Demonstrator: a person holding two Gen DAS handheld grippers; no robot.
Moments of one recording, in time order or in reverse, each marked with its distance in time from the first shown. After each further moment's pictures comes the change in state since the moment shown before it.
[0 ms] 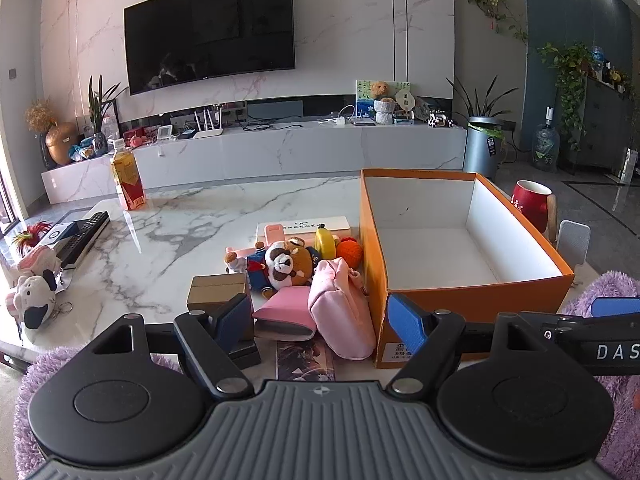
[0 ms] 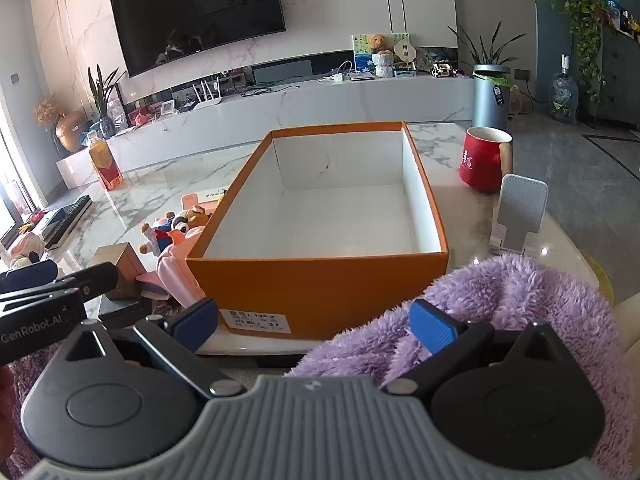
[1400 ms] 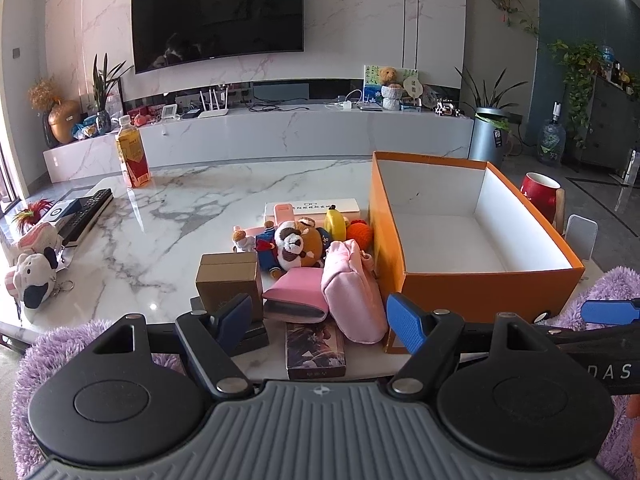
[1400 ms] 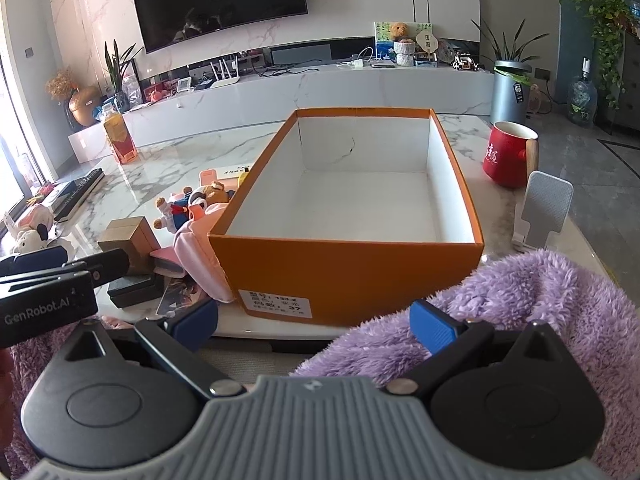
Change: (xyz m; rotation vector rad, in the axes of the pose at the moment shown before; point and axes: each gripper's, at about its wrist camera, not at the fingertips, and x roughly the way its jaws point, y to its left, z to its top) left arm 0.008 0.014 -0.006 -0.025 0.055 -0.006; right arm 0.010 0.020 -0.002 -0.060 0.052 0.034
